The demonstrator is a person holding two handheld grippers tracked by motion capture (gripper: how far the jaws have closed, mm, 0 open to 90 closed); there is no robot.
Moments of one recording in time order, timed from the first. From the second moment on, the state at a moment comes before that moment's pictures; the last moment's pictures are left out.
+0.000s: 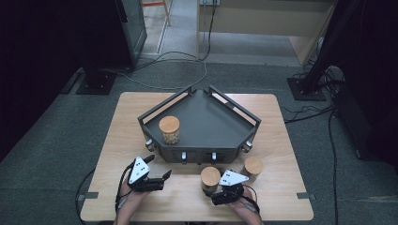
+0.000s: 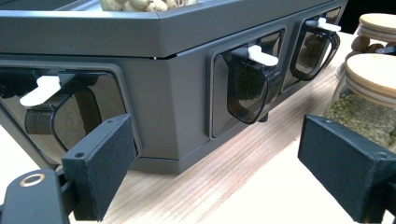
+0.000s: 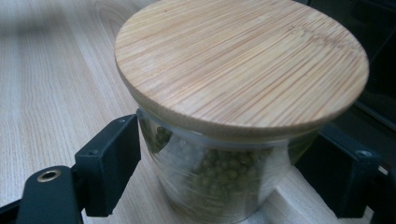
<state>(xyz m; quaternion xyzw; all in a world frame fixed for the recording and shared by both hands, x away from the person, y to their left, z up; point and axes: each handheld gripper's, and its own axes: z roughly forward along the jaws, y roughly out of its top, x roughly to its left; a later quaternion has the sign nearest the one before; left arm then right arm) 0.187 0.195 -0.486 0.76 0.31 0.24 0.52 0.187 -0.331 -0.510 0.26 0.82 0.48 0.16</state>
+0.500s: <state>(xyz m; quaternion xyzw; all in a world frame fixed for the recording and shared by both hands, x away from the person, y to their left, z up) 0.186 0.204 -0.497 0.77 0.31 0.23 0.52 0.184 -0.328 -0.510 0.26 0.82 0.48 0.17</state>
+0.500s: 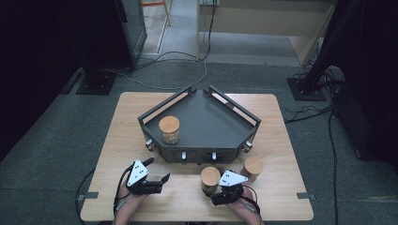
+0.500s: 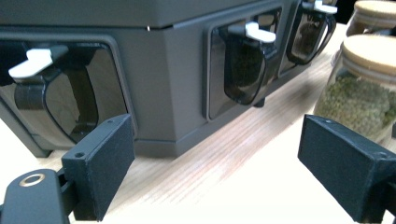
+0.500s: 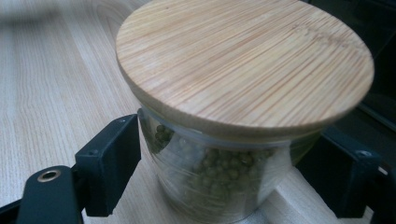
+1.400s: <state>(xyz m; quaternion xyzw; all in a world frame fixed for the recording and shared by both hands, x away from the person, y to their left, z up) 0.189 0.201 -0.509 0.77 0.32 0.22 0.50 0.184 -0.323 -0.511 0.26 0.82 0.48 0.17</state>
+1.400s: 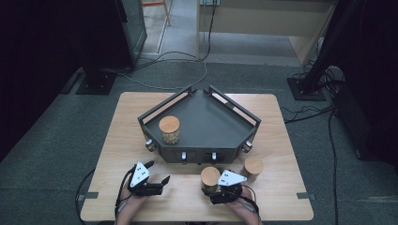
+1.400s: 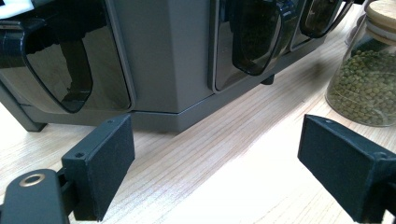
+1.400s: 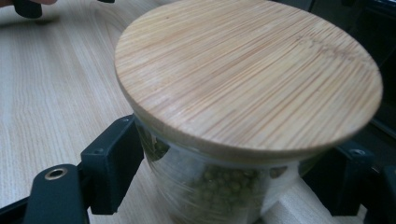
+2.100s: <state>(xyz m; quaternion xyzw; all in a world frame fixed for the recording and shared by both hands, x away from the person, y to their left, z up) 0.188 0.202 -0.512 0.77 0.32 0.22 0.50 0.180 -0.319 -0.509 0.27 0.82 0.48 0.18</state>
